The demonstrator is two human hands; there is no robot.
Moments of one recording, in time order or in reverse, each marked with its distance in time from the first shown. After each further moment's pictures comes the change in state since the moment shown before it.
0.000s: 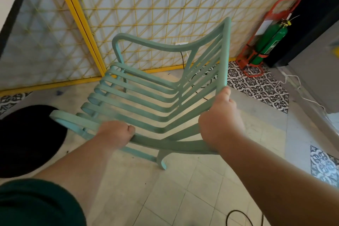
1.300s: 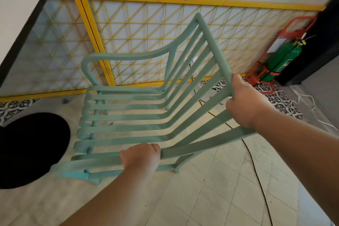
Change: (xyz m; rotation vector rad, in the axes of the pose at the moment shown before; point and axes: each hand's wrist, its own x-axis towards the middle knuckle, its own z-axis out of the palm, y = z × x) left_hand 0.011 0.072 -0.001 -0.176 -0.076 -0.299; right_hand 0.132 -0.027 -0.034 -0.342 0.000 -0.340
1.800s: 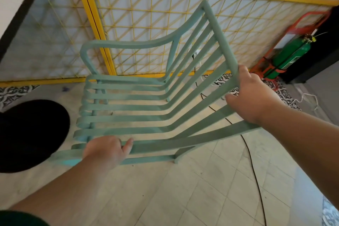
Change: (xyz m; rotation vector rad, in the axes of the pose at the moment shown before) left_hand 0.023 -0.095 -0.004 0.194 0.106 0.095; right_hand 0.013 0.003 -0.002 -0.126 -0.021 -0.056
